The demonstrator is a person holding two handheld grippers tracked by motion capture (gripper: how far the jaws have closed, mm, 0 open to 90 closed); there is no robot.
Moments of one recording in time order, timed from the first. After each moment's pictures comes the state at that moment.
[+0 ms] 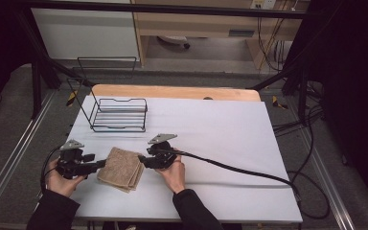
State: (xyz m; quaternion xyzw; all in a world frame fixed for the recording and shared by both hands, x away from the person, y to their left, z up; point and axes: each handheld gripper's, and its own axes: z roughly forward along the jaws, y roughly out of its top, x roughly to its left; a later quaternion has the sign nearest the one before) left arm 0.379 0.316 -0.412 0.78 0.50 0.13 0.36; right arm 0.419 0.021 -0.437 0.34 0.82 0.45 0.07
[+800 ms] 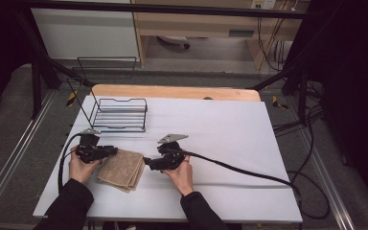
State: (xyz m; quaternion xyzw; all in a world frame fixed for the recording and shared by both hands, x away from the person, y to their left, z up) left arm 0.438 0.296 -0.440 0.78 0.50 0.08 0.37; right arm 0.417 -0.004 -0.436 0.36 0.81 0.47 0.05
